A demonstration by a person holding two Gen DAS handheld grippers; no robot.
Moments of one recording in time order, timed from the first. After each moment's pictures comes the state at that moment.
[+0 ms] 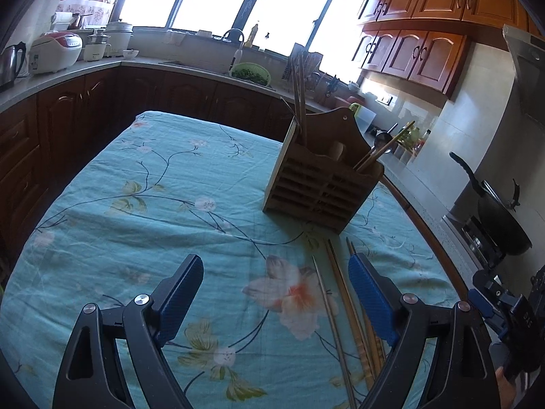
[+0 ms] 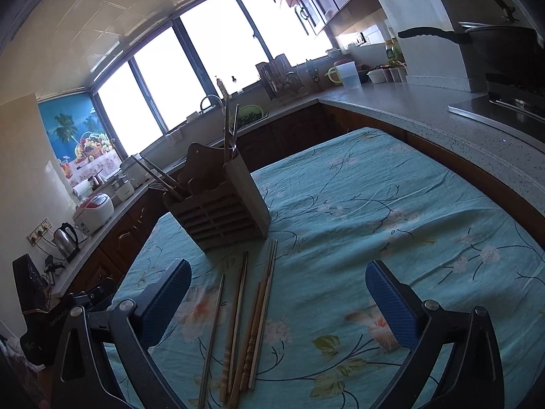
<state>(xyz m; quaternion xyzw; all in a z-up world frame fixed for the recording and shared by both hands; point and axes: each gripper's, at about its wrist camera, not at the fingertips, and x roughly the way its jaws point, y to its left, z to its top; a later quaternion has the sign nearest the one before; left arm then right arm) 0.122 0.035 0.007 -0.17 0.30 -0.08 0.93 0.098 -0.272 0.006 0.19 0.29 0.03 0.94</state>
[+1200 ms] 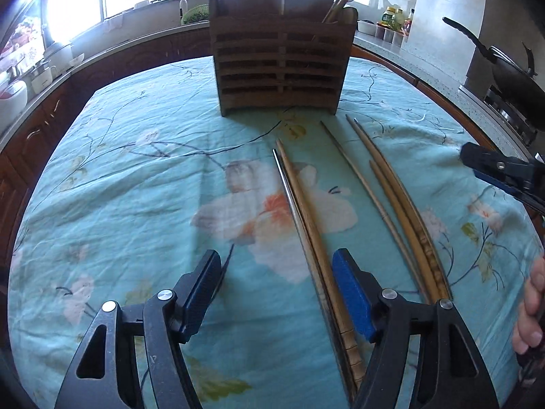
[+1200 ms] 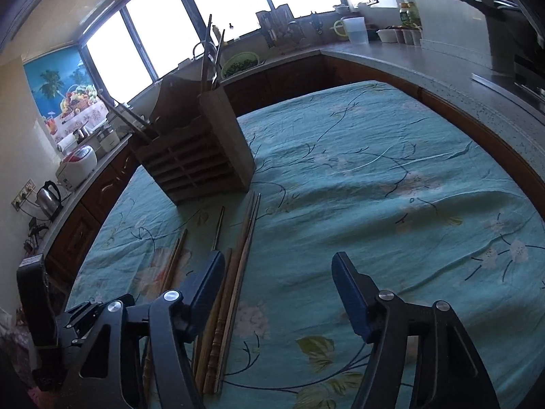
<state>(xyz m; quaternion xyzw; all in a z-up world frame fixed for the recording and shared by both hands) 0.163 -0.044 -0.036 0.01 0.45 -0.09 0.89 0.155 -0.255 -0.041 0.14 0.41 0.05 0.90</state>
